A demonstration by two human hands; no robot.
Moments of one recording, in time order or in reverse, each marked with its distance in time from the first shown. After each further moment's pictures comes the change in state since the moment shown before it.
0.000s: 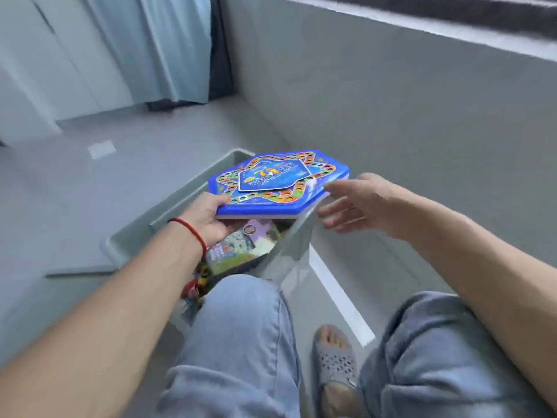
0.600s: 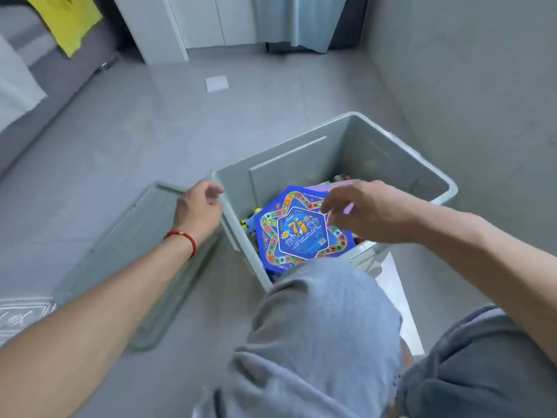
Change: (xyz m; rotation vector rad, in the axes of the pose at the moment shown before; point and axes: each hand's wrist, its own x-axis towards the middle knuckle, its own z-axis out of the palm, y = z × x) left_hand -0.007 -0.025 -0.221 0.878 0.715 0.442; right_hand 0.047 -0.026 0.146 -1.107 -0.420 -0.525
